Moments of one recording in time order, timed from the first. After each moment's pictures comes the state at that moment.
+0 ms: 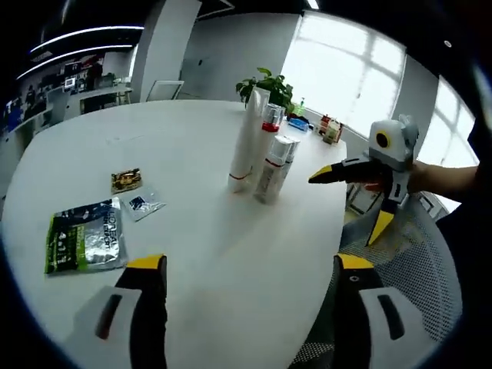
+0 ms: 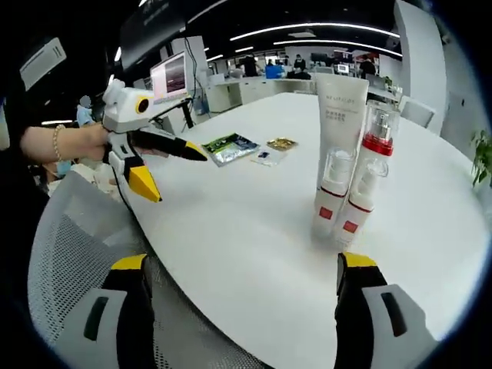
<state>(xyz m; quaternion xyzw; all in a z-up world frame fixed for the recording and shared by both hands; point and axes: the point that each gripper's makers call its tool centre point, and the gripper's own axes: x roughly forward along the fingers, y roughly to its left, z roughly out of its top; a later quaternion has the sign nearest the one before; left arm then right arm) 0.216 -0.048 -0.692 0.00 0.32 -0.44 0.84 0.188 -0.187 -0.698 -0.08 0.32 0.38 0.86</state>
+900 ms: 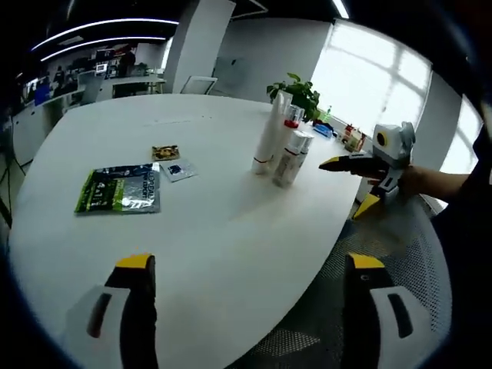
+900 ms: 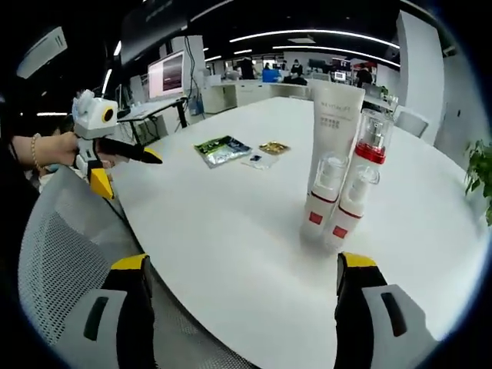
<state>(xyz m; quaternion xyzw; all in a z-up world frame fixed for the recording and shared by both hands) 0.179 0.005 -0.694 -0.03 0.34 -0.37 0.86 0.197 -0.198 -0.699 -0.10 0.31 0.36 0.88</state>
